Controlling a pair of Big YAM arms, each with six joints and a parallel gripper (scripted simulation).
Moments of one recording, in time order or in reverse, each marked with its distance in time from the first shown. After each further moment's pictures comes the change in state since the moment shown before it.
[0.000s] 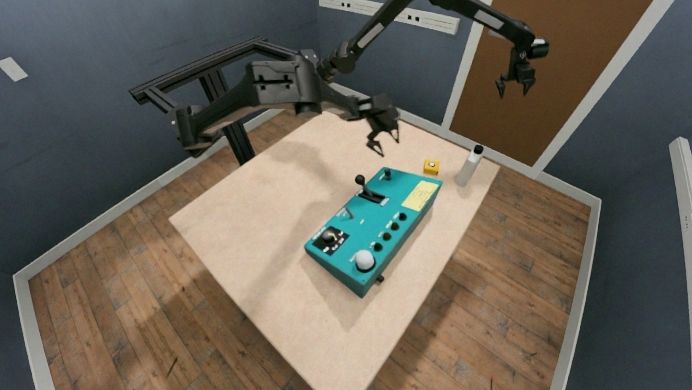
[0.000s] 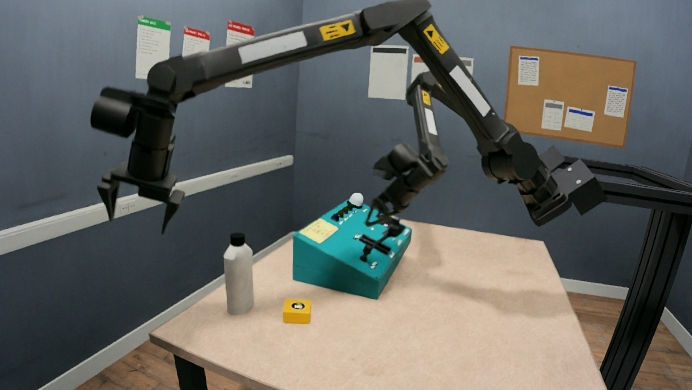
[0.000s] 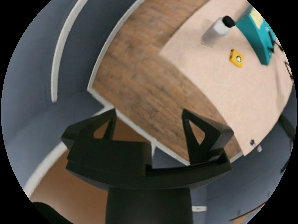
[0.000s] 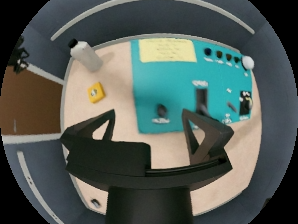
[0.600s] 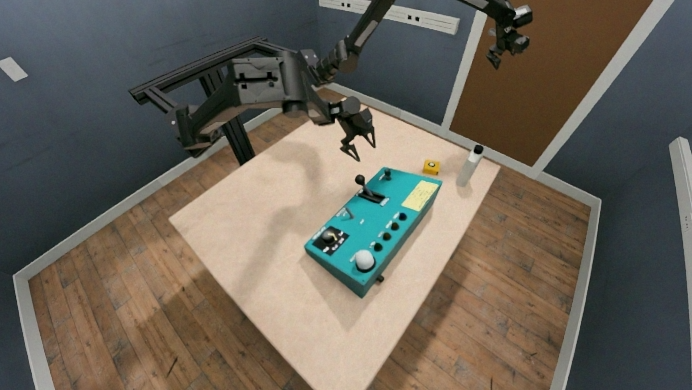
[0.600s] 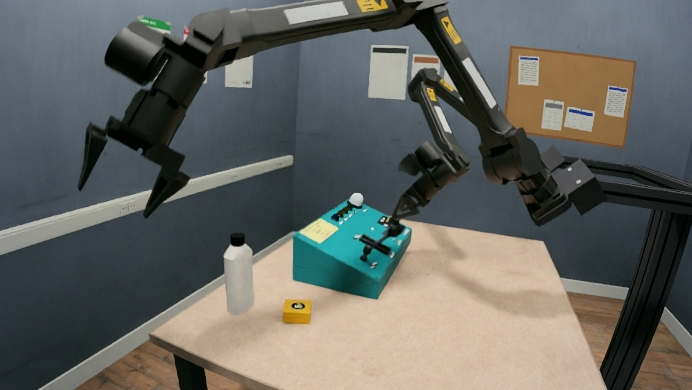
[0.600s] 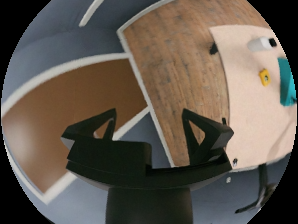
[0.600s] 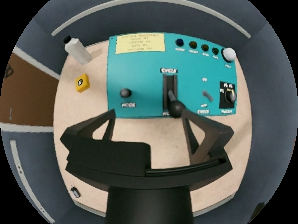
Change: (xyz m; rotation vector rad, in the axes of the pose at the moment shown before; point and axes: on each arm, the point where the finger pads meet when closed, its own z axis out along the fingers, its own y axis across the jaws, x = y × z) left arm 0.139 0.005 -0.105 -0.312 0.284 -0.446; right arm 0.024 -0.080 -0.038 0.012 -0.028 -0.066
